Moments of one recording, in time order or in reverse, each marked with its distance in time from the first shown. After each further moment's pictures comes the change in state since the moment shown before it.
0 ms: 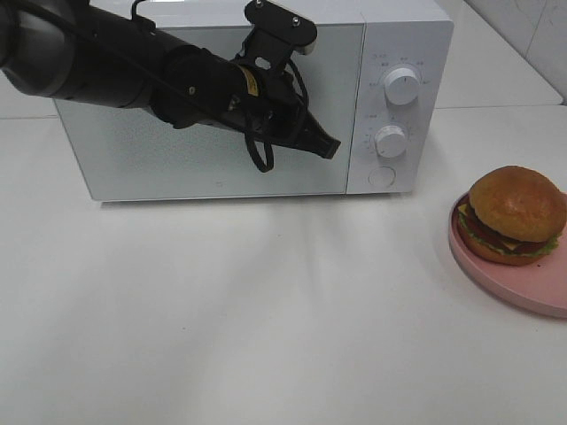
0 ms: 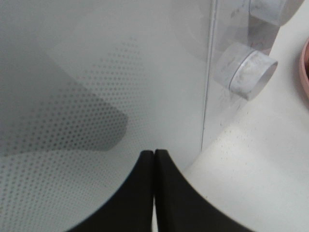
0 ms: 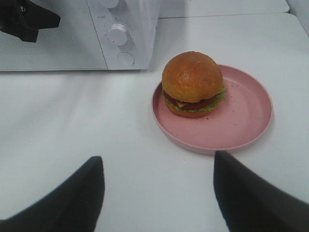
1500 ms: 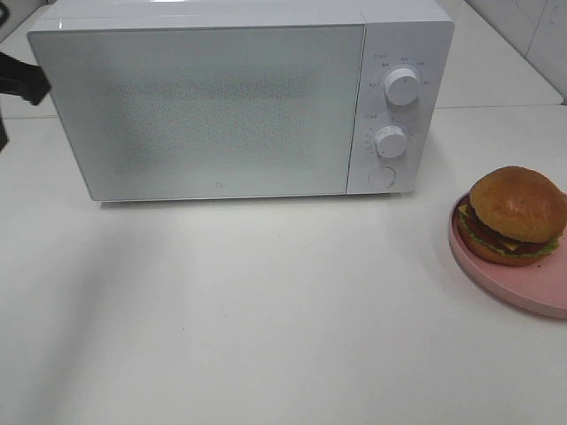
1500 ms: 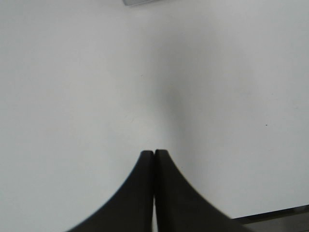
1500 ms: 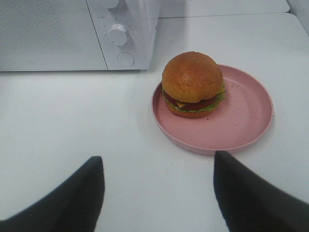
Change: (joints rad) left arm 0.390 -0.524 0.106 -0.022 1.111 -0.158; right arm 0.000 0.000 0.000 0.000 0.000 0.000
